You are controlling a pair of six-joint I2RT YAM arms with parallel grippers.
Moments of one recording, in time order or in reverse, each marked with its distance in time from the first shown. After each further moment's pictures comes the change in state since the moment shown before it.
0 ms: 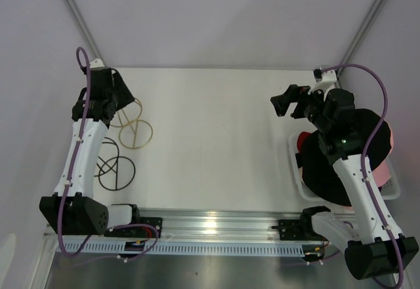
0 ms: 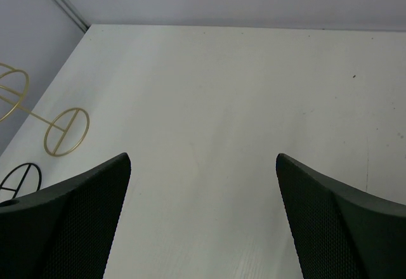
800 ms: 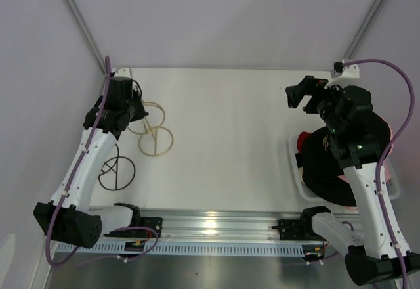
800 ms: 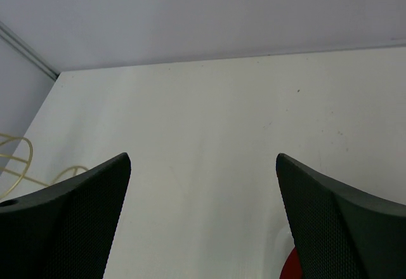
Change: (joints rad) left arm -0.183 -0.053 -0.061 -0.048 0.001 0.060; right arm 0.000 -0.033 0.159 -0.145 0.183 0.019
